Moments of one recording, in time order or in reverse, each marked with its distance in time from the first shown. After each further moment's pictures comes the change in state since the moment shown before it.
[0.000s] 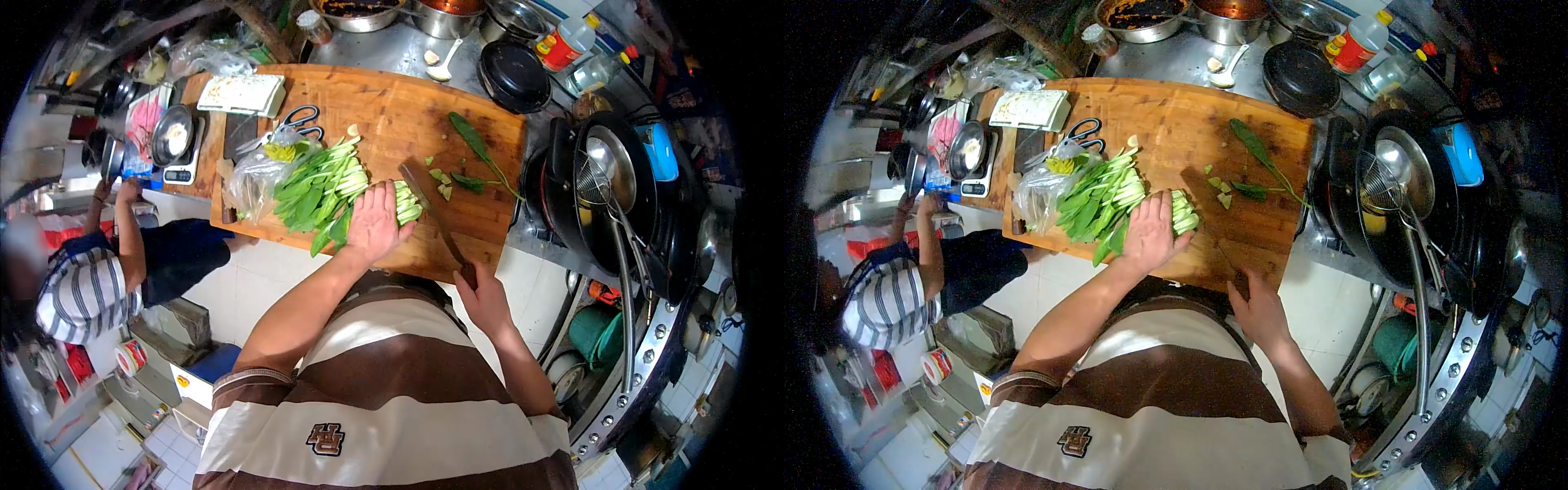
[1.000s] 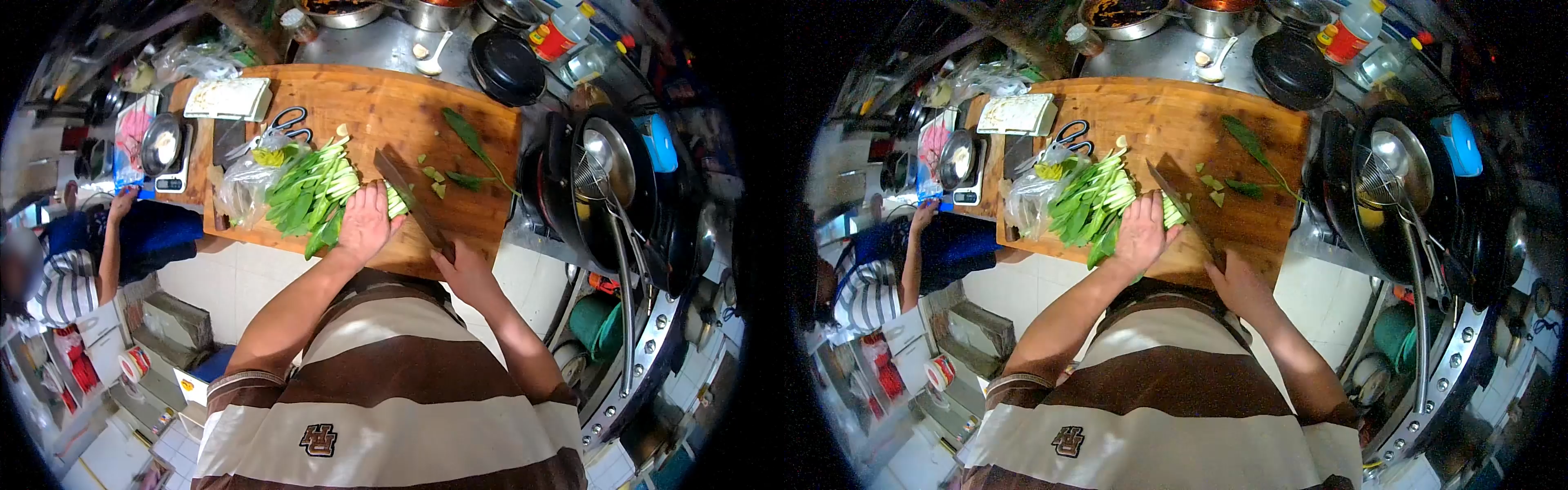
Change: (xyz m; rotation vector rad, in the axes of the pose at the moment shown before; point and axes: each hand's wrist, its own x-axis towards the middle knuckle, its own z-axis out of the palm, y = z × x) left_hand 0.003 -0.009 0.010 0.024 -0.001 0.042; right_hand 0.050 -0.030 -0.002 -0.041 -0.343 0.266
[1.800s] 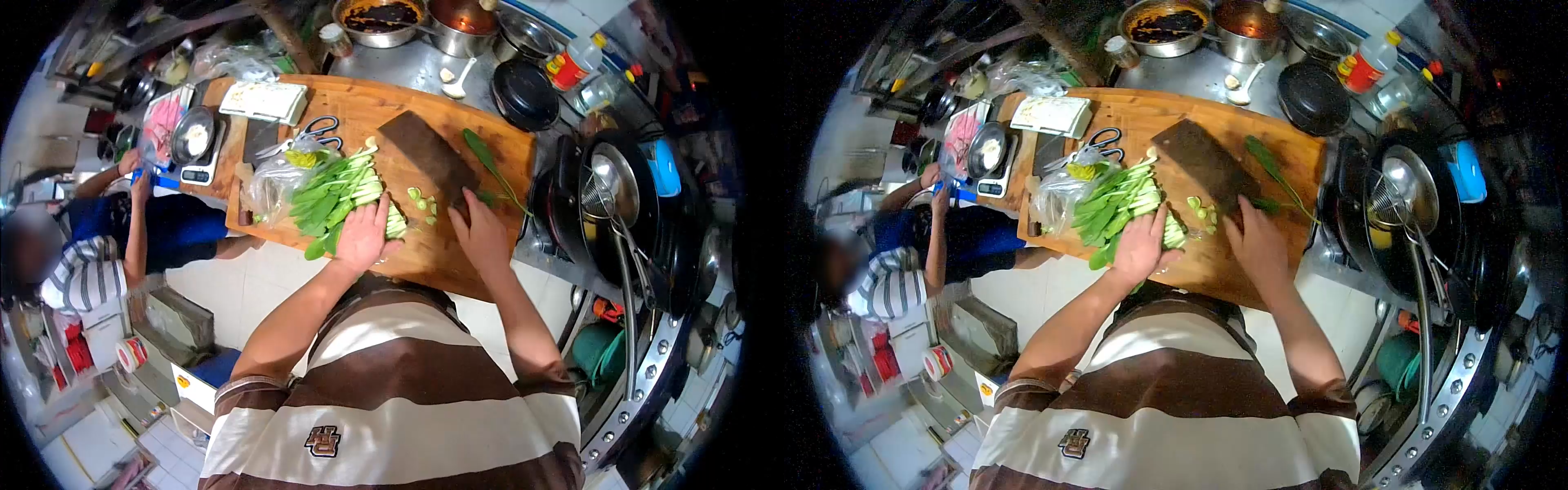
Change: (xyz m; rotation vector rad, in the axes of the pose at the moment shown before) left_hand -0.030 -0.023 -0.032 -0.013 -0.040 -0.005; right_hand 0.057 -0.007 -0.010 -0.239 0.582 -0.409
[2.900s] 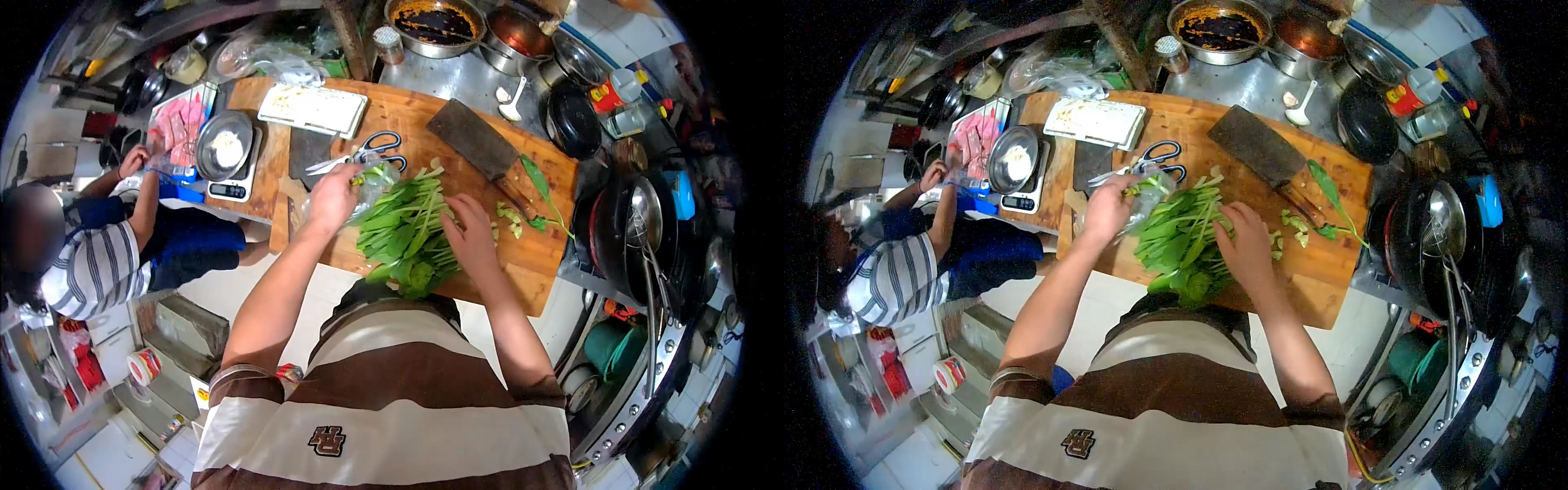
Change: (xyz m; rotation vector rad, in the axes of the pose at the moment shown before) left_hand 0.038 -0.195 -0.071 -0.431 0.103 -0.265; right_hand 0.056 -0.119 0.079 0.267 0.000 0.001
